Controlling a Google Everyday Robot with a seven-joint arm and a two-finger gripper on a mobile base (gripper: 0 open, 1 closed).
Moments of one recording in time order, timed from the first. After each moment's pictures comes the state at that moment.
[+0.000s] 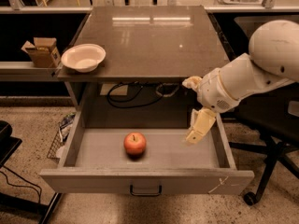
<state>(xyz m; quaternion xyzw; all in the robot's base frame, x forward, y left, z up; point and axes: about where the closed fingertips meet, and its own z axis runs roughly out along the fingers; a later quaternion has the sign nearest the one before) 0.495 -0.097 0.822 -0.64 0.70 0.16 0.28</state>
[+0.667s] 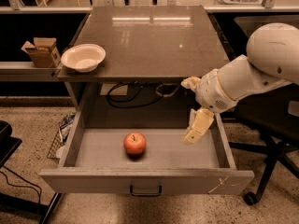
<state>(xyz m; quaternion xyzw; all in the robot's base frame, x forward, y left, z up) 0.499 -0.091 0.816 -0.64 0.70 0.17 0.28</state>
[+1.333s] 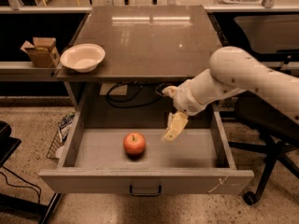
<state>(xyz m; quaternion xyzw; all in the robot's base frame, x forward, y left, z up) 0.554 -0.053 0.741 -0.64 0.68 0.20 0.28</state>
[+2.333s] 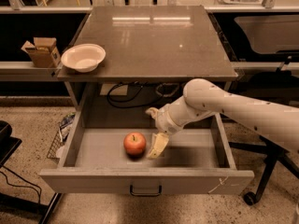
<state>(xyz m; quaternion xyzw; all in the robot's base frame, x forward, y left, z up) 0.560 0.007 0.636 -0.67 0.65 0.23 0.28</state>
